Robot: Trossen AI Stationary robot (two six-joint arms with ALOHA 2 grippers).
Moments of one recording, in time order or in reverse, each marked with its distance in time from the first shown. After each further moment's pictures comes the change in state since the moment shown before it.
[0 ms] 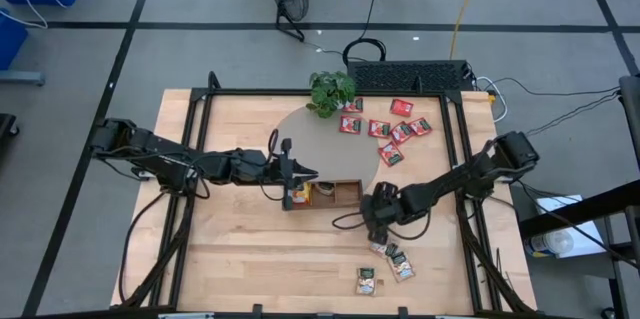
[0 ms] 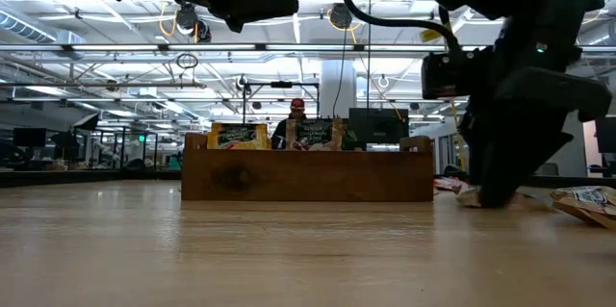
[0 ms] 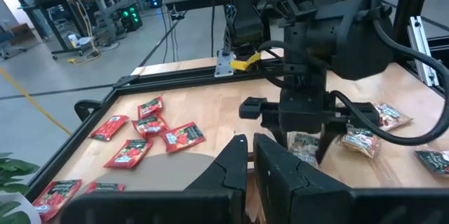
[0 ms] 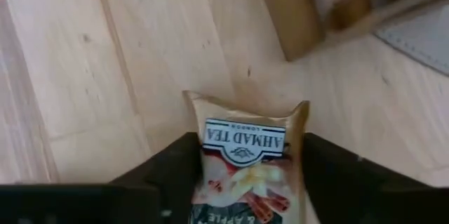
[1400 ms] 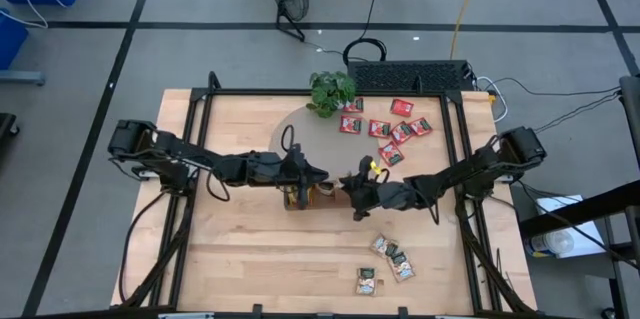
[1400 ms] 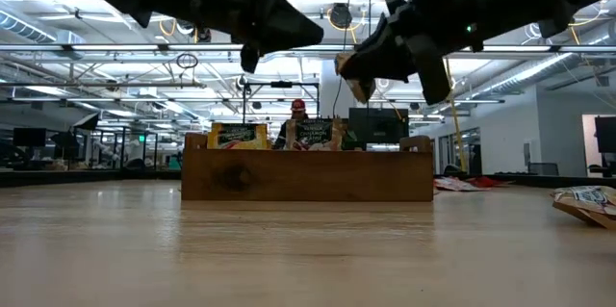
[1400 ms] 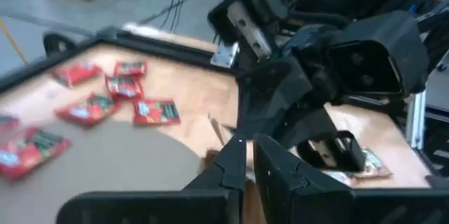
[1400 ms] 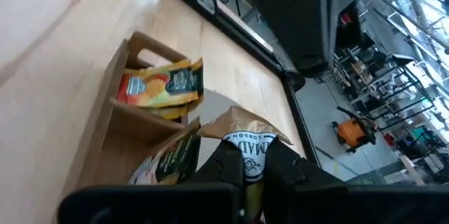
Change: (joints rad) left arm 0.037 0.180 0.029 0.142 0.019 -0.360; right arm -0.090 -0.102 -0.074 1.088 0.452 -1.215
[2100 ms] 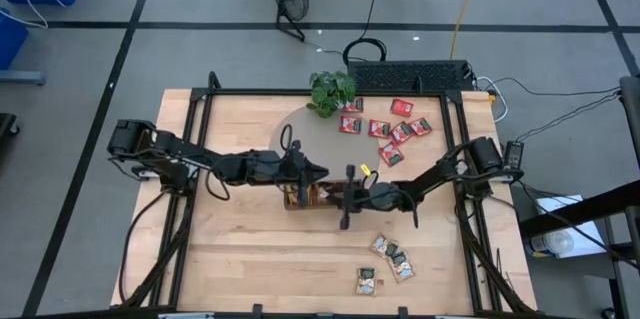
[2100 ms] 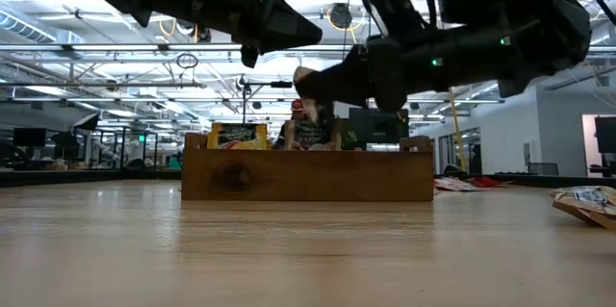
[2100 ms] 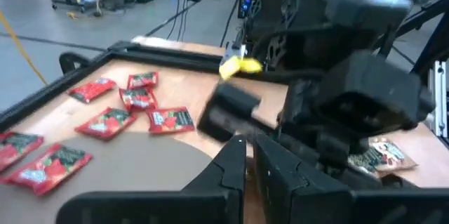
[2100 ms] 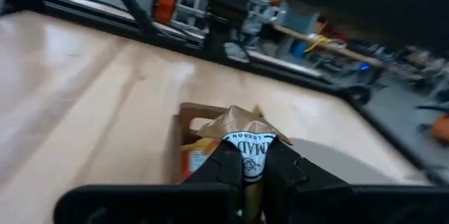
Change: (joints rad) left arm 0.006 -0.007 -0.002 0.003 -0.018 0.101; right arm -0.044 0.323 0.025 0.492 -0.221 0.306
